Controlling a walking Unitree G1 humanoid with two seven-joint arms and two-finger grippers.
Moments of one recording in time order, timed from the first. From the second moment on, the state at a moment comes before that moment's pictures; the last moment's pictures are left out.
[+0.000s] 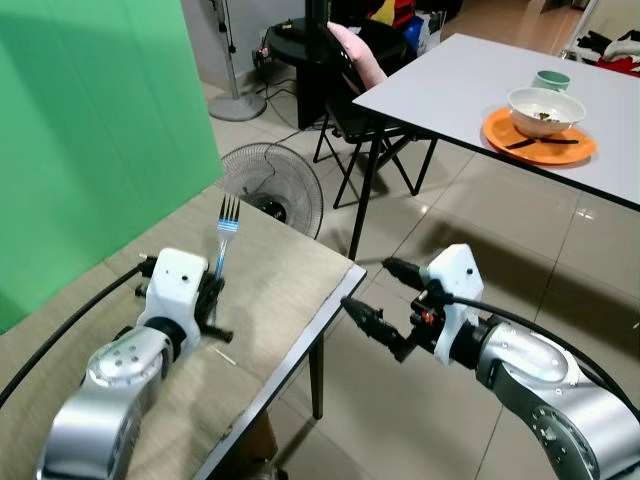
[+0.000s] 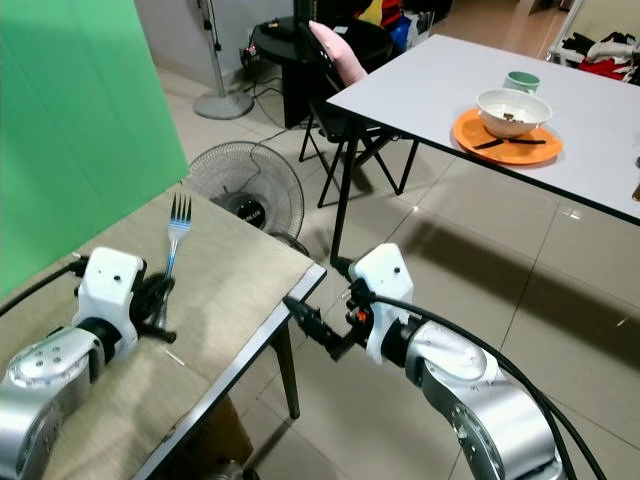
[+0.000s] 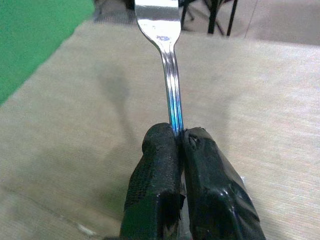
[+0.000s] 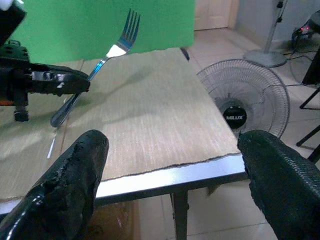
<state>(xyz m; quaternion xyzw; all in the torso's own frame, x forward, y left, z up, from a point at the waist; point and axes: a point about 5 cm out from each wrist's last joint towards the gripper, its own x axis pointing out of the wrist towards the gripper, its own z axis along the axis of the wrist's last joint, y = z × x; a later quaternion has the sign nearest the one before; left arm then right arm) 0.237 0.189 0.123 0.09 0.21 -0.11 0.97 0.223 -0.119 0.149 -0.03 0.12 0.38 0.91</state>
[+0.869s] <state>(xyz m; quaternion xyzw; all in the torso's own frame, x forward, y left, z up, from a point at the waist) 0.251 0.190 0.121 0.04 0.32 -0.19 0.93 0.218 -0.126 0.142 -0.05 0.17 0.40 0.90</state>
